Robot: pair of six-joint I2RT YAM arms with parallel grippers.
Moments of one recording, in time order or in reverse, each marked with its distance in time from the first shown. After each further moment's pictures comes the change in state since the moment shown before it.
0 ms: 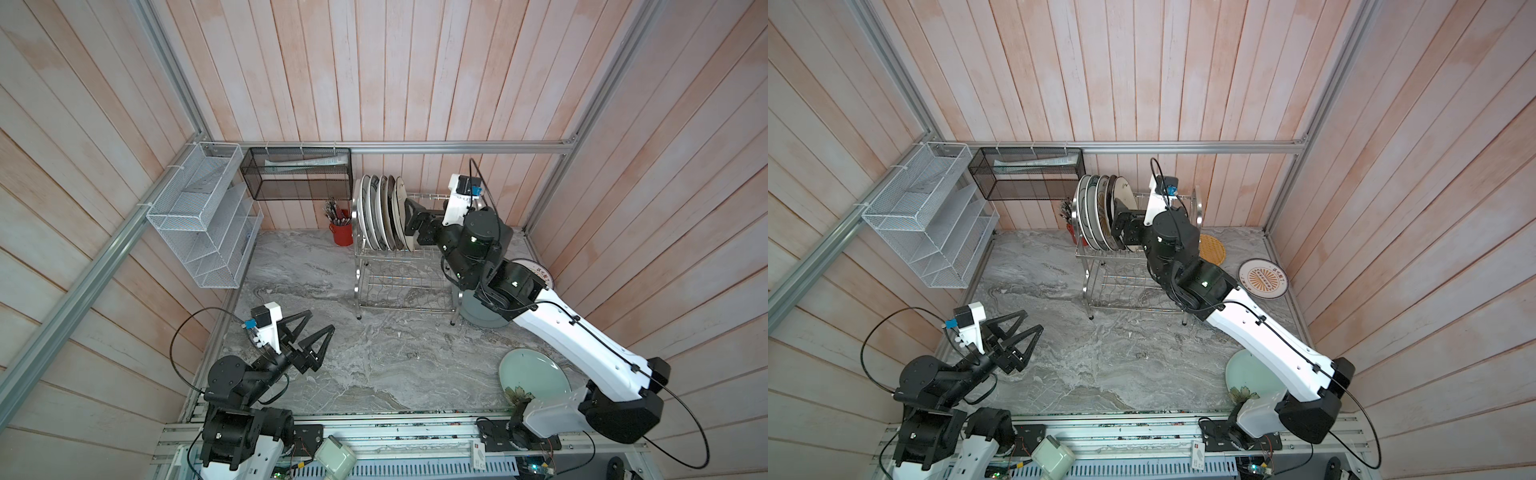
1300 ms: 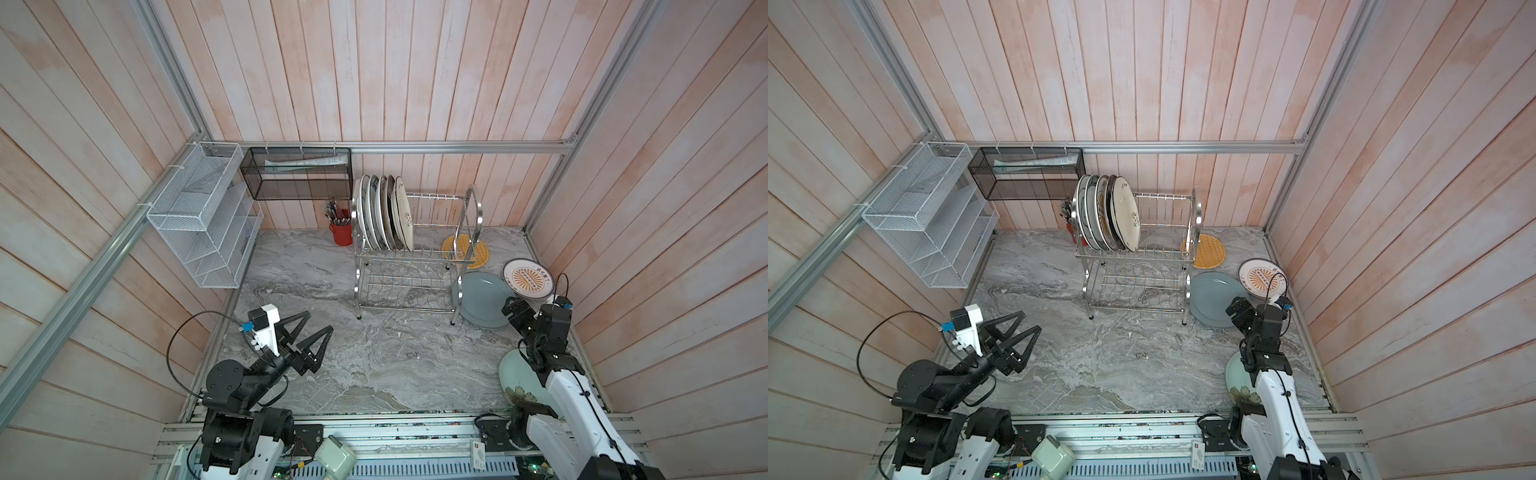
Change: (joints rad) left arm 0.006 -0.029 -0.005 -0.003 -0.006 -0.010; right arm -1.055 -0.473 -1.219 0.186 -0.585 0.449
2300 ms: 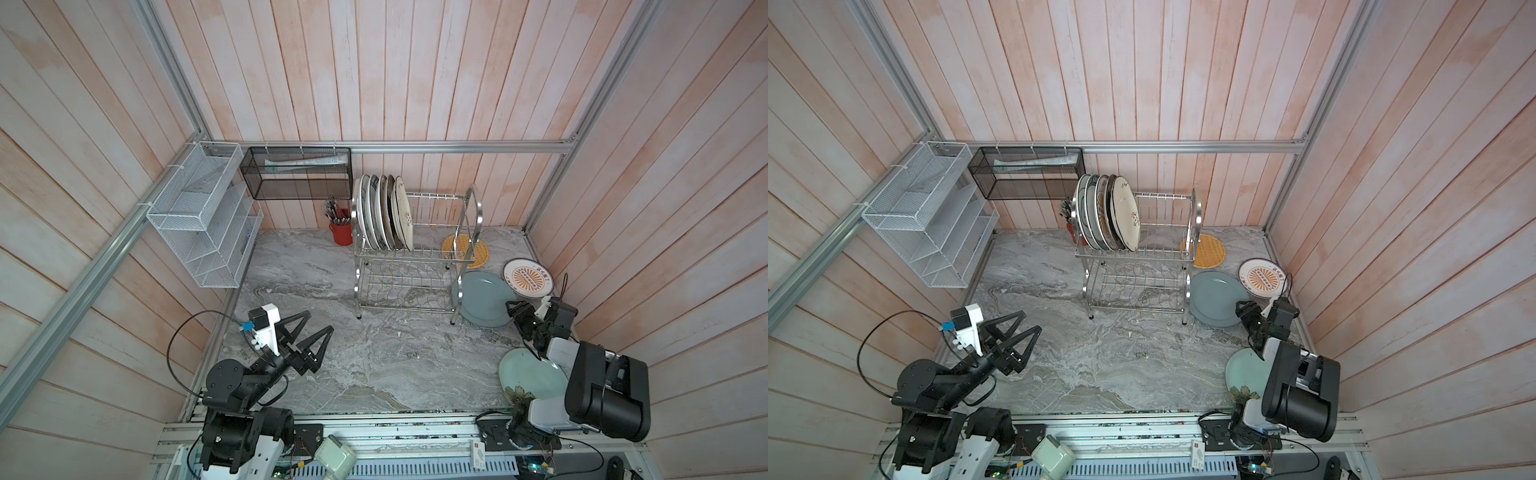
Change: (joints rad) left arm 0.002 0.013 0.000 0.005 0.030 0.000; right arm -0.218 0.550 0.042 0.351 -0.410 -0.005
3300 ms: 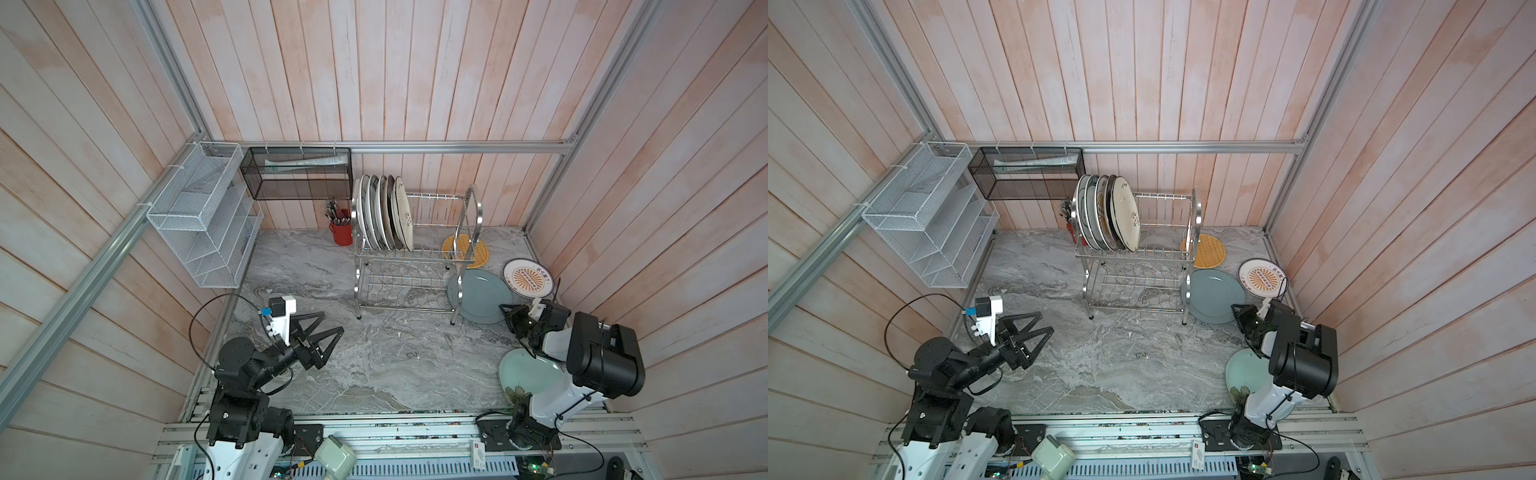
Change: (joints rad) left arm 0.011 0.134 -0.006 0.031 0.159 0.000; right arm -0.003 0.257 0.006 0.256 -0.156 0.149
